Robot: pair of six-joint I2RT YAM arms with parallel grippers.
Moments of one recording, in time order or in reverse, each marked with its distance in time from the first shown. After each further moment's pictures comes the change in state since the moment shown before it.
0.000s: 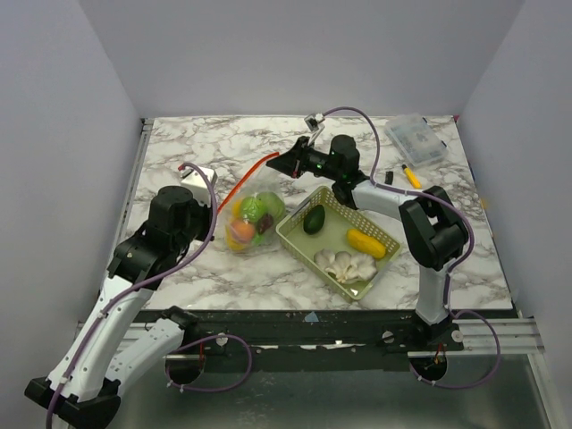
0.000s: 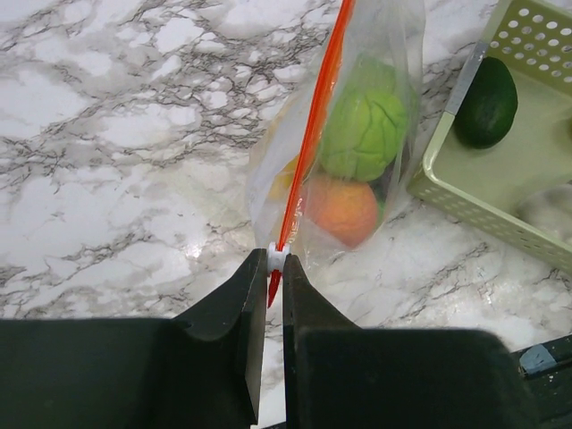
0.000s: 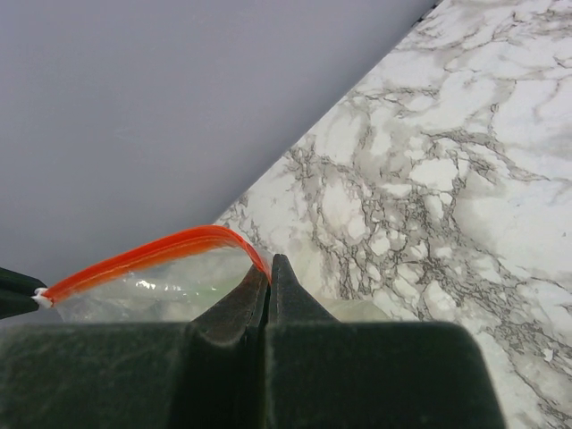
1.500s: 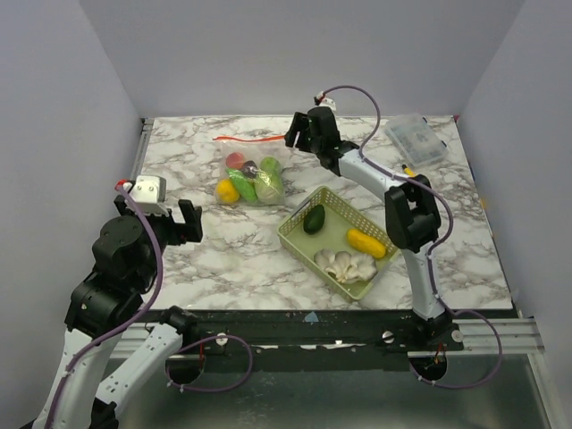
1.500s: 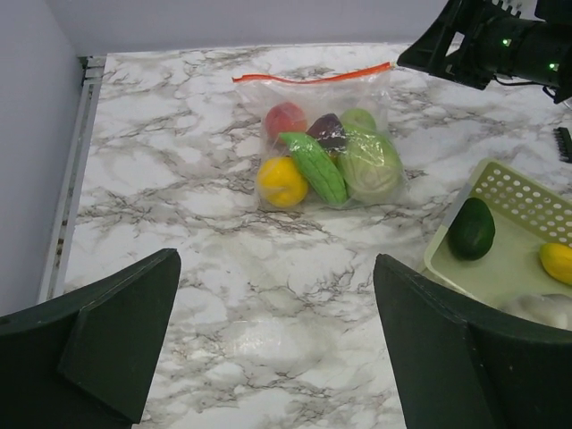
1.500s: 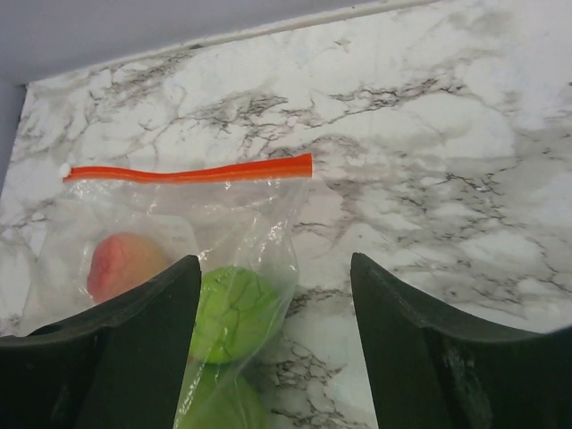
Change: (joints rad) left arm 0.000 -0.236 0.088 -0.004 -0.180 -0.032; right arm -0.018 0.288 0.572 -0.731 0.758 -0.087
